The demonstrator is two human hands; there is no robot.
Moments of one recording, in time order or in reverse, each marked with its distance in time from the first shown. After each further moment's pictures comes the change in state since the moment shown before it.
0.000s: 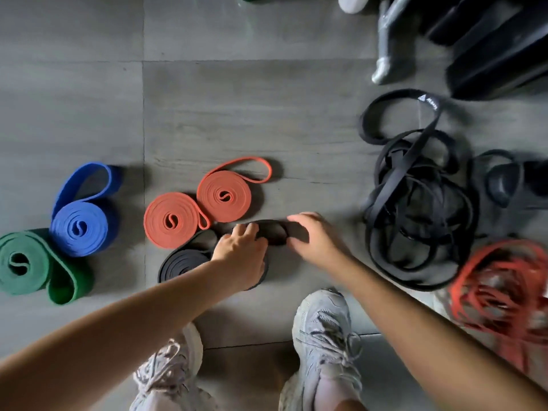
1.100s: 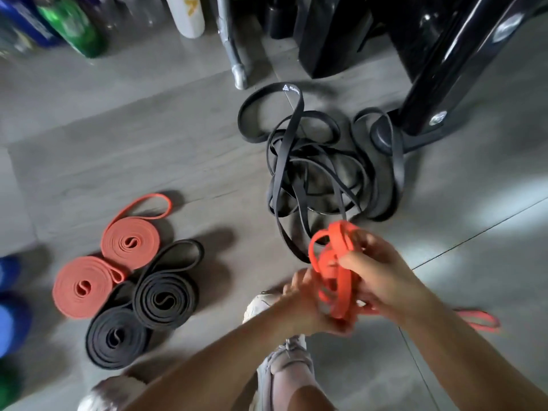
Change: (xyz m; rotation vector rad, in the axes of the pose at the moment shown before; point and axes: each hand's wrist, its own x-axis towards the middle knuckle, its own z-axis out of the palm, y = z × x) left_hand -0.001 0.219 0.011 -0.618 -0.437 0.134; right_hand -0.182 0.045 -0.134 1.054 0.280 0.374
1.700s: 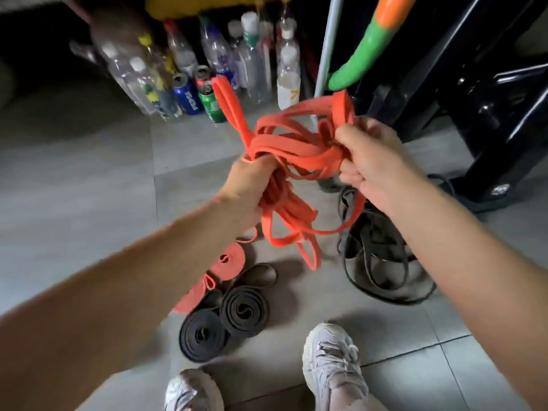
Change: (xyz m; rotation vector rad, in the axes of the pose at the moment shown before) left_hand -0.145 0.041 -0.230 -1.010 0.789 0.373; right_hand 0.015 -0.188 0.142 0.035 -0.013 -0.438
